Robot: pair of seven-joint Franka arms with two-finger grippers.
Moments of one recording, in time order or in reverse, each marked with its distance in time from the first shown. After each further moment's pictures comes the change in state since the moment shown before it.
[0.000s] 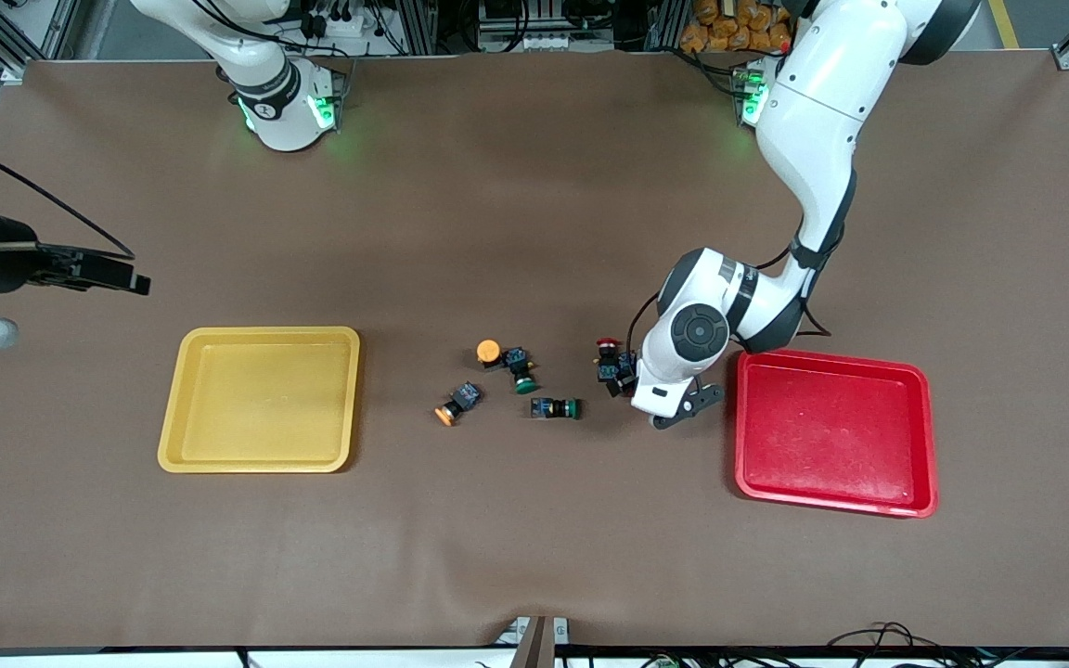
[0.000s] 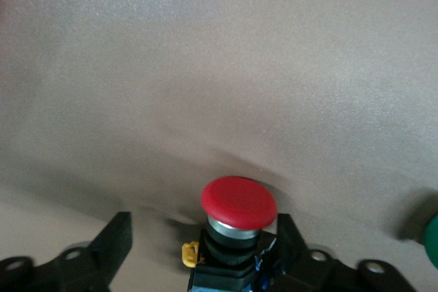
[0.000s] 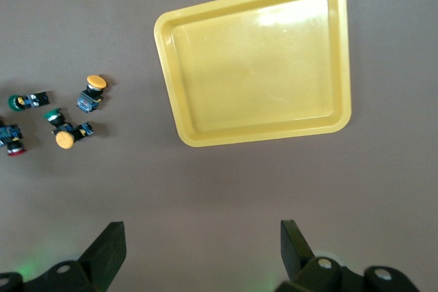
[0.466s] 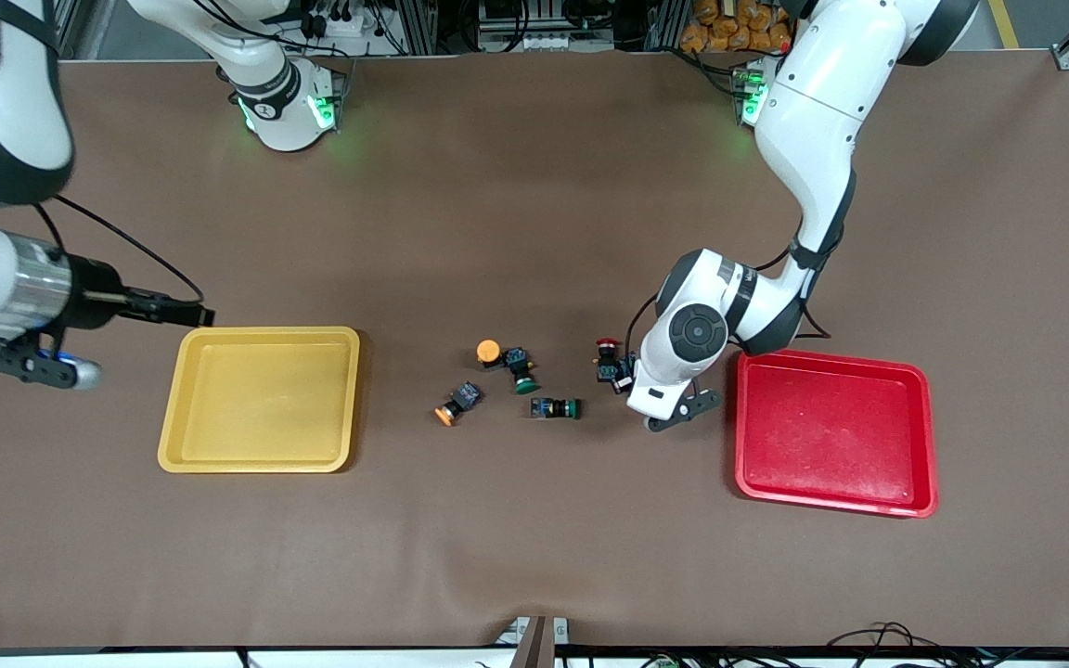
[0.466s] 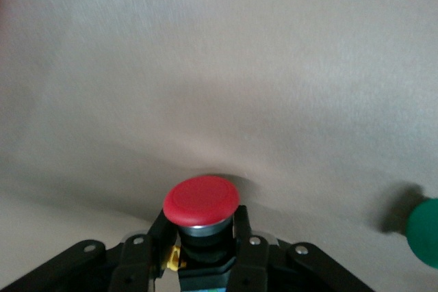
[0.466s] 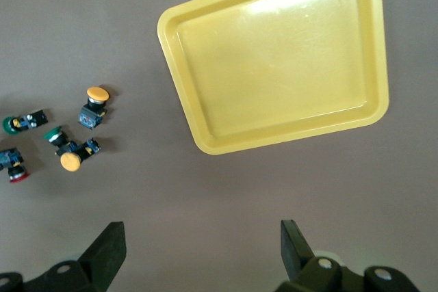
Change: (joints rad) left arm -0.002 0.000 0.010 0.029 0.048 -0.012 0.057; right arm 0.086 0.088 0.002 0.000 0.004 0.069 0.167
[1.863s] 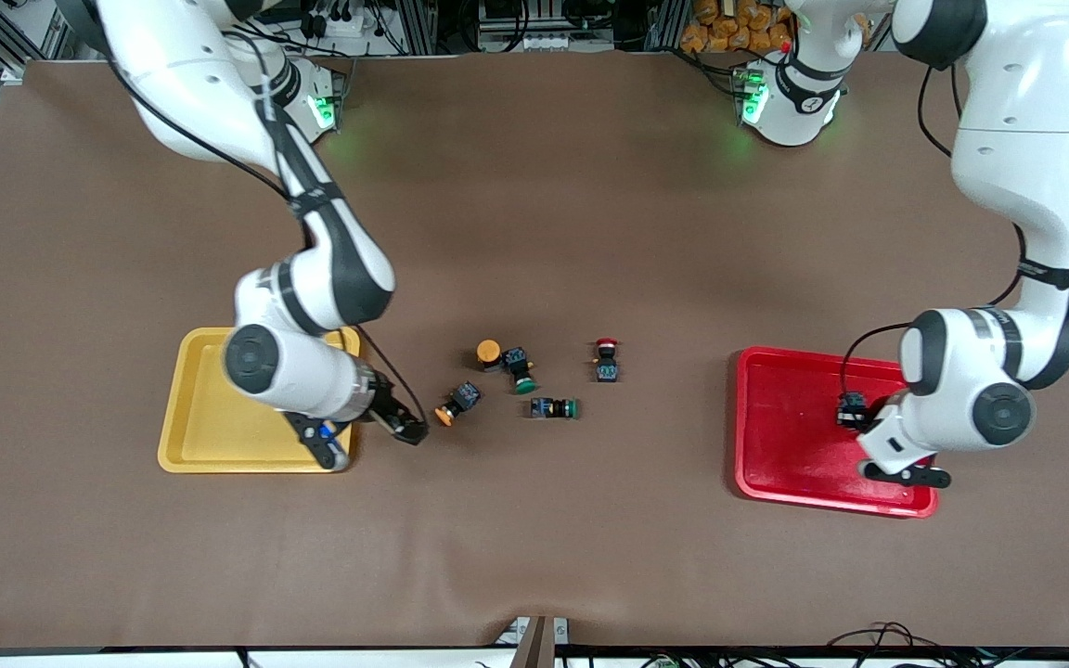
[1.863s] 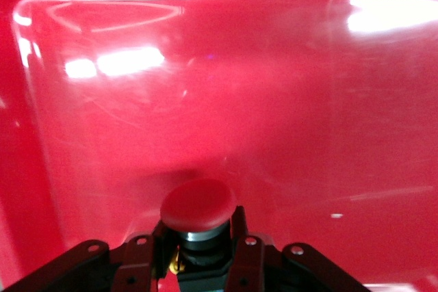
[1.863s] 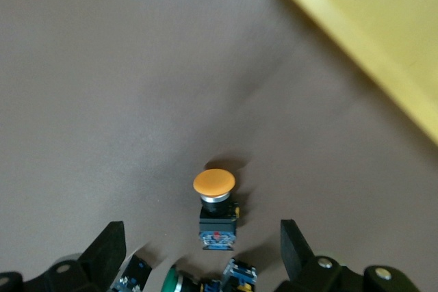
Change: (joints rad) left arm 0.536 0.016 0.015 0.075 0.066 -0.147 1.032; right arm 0.334 0.432 0.026 0.030 0.056 0.643 0.782
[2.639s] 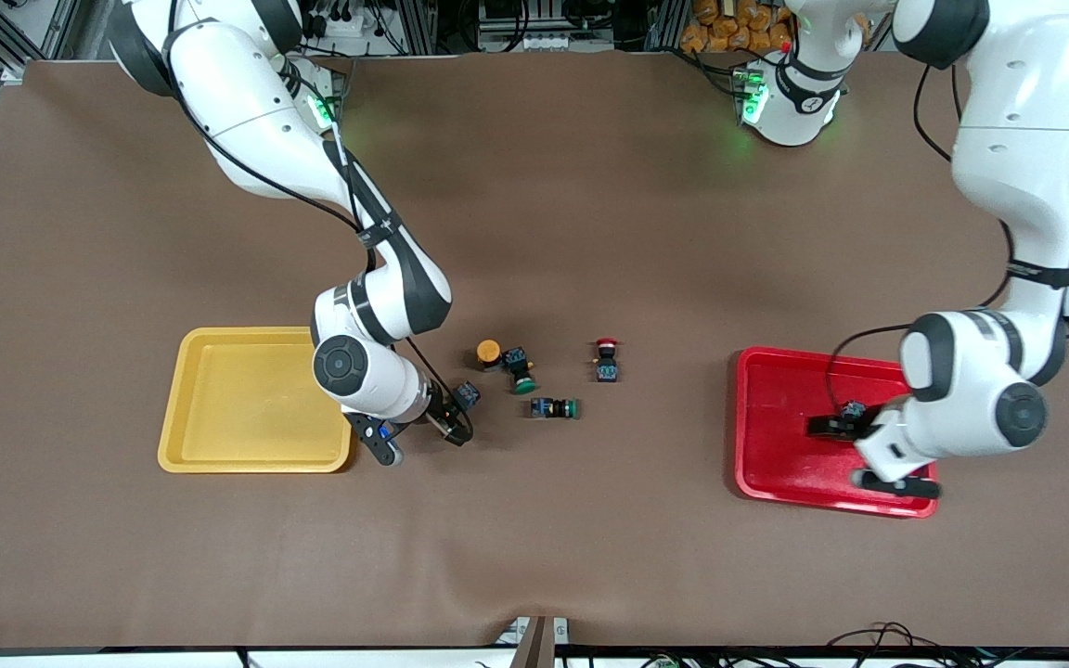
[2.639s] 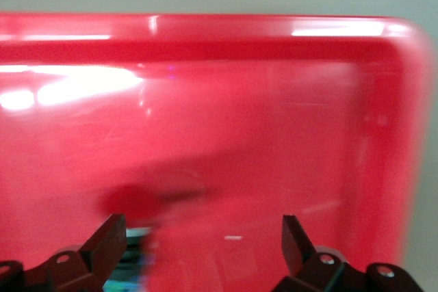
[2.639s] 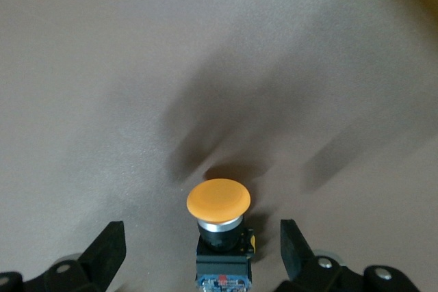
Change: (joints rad) left arm -0.056 -0.012 -0.062 0.047 -0.137 -0.022 0.011; right arm 0.061 0.124 -0.003 0.017 -0.021 0.111 0.049
